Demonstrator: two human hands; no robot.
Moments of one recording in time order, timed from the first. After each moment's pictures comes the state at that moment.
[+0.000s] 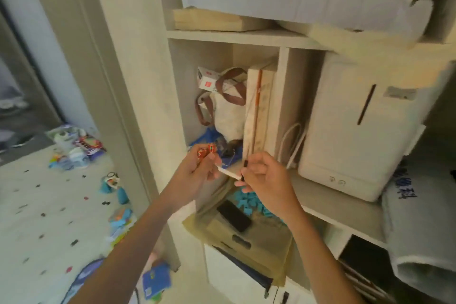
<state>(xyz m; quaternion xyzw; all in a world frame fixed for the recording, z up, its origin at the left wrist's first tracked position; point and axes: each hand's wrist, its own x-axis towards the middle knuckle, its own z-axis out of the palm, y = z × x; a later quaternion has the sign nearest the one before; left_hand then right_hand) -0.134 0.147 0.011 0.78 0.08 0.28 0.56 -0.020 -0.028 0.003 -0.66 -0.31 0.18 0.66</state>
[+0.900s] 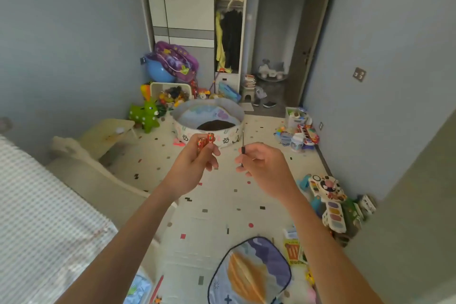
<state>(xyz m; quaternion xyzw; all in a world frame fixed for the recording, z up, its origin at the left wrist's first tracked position) -0.715 0.523 -0.015 0.59 0.48 0.55 0.35 -0.505 0.543 0.002 -0.46 -0.69 0.39 0.41</state>
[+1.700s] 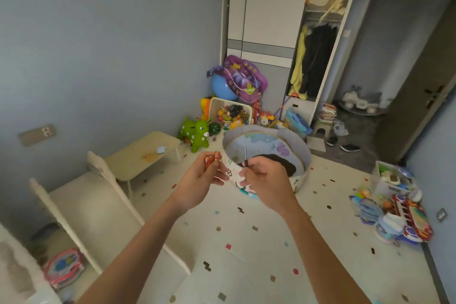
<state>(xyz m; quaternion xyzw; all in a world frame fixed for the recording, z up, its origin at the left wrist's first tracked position) -0.889 1.008 -0.038 0.44 0.58 0.61 0.31 -0.713 1.097 -0.009 -0.35 -0.77 0.42 0.32</state>
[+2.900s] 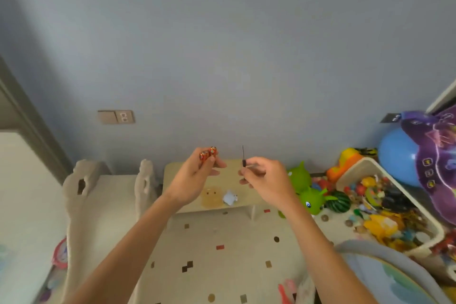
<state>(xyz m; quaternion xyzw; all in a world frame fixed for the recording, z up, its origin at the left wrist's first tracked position) -1.536 1.473 -0.105 0.12 0.73 0.67 0.02 -1.502 1.686 -0.073 -0.01 -0.86 0.51 0.03</state>
